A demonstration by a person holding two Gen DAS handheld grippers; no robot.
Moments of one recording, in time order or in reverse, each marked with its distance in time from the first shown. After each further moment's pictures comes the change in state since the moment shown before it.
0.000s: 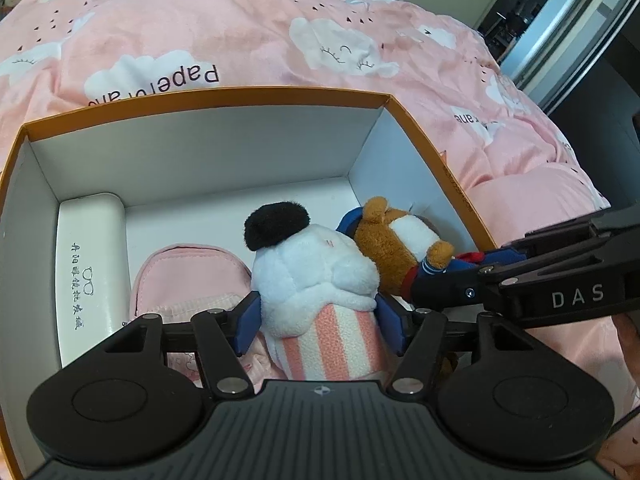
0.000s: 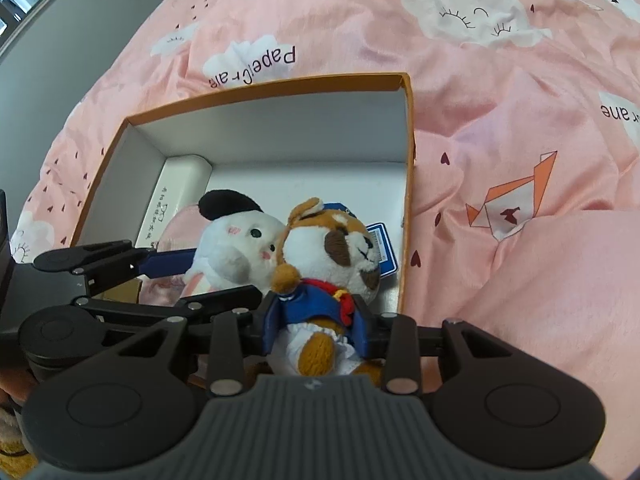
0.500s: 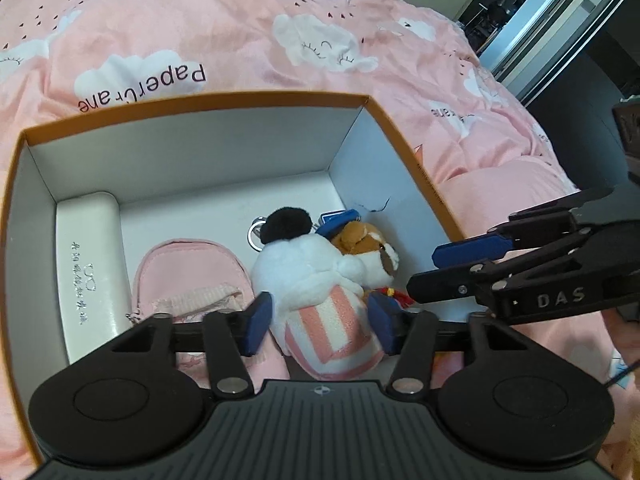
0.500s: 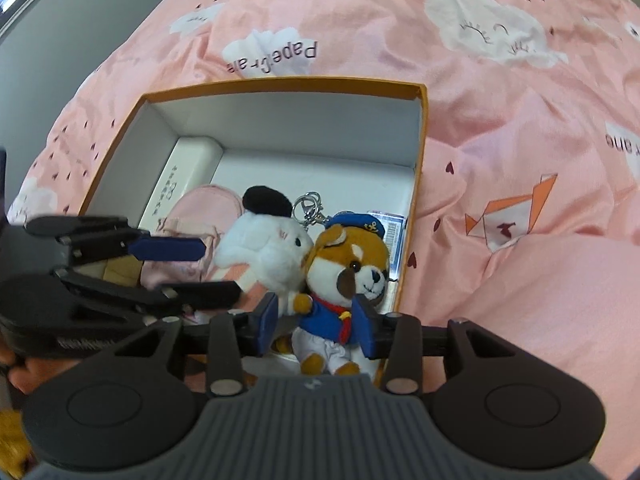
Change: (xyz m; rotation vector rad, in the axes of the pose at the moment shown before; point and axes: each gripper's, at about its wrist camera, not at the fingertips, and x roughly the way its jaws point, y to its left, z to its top) left arm -0.020 0.004 0.008 0.012 0.041 -0.068; right arm -0.012 0.011 0.000 -0.118 0.026 -0.013
